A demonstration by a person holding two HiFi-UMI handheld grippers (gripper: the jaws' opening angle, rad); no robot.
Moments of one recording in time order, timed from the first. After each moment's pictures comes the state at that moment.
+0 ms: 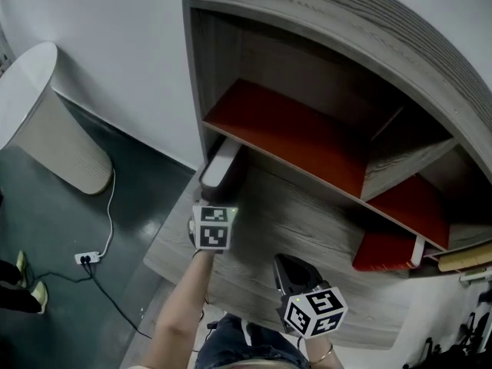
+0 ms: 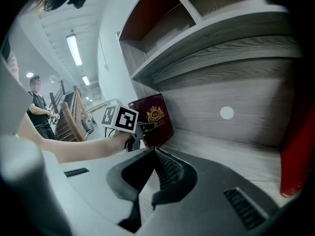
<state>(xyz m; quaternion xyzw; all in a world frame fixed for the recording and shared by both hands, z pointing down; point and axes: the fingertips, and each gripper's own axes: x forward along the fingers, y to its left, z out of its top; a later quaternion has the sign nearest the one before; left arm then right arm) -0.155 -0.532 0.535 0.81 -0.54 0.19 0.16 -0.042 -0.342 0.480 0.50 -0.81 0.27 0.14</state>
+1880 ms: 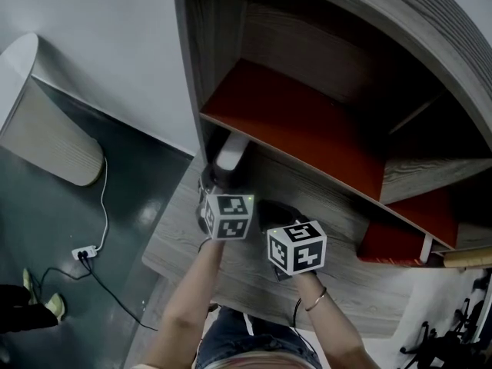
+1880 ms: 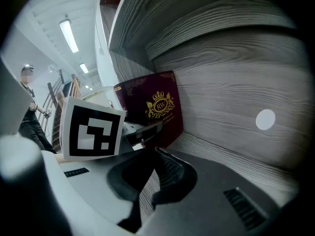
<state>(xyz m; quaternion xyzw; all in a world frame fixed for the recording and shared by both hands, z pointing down) -0.135 -0.566 0.542 0.81 -0.55 0.19 0.09 -0.082 -0.464 0.527 0.48 -0.81 0.28 0.21</state>
